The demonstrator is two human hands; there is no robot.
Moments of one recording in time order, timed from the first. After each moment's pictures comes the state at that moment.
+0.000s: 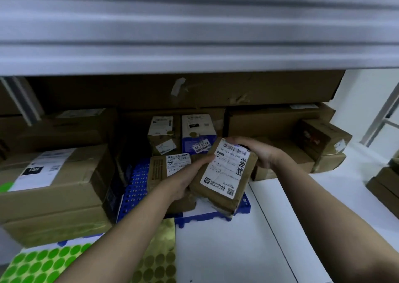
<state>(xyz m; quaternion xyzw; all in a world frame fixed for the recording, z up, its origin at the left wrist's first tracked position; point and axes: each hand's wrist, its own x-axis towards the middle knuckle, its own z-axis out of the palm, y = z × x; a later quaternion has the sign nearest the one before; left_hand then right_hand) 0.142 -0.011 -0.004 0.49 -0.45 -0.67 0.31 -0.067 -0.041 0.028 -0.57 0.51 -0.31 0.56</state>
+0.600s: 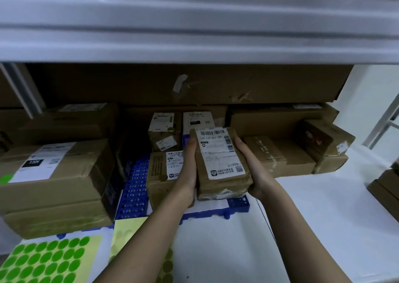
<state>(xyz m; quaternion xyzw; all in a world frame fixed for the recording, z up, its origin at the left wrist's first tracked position) 0.120 0.018 0.009 0.42 -0.36 -0.67 0.50 -0.030 0.015 0.007 -0.38 0.45 -0.48 0.65</state>
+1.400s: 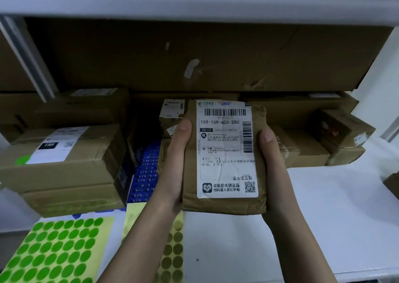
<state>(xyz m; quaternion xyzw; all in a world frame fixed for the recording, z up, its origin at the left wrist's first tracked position) 0.163 0.084 0.048 0.30 -0.41 -0.67 0.55 0.013 0.089 0.028 -0.48 0.38 -0.58 0.54</state>
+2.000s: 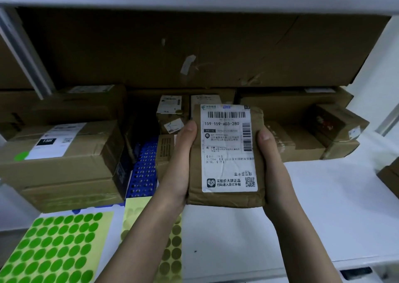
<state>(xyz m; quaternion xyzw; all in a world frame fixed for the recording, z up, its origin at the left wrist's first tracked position) 0.153 0.093 0.044 0.34 -0.41 -0.65 0.54 0.003 0.093 0.019 -0.46 0.43 -0.58 0.52</state>
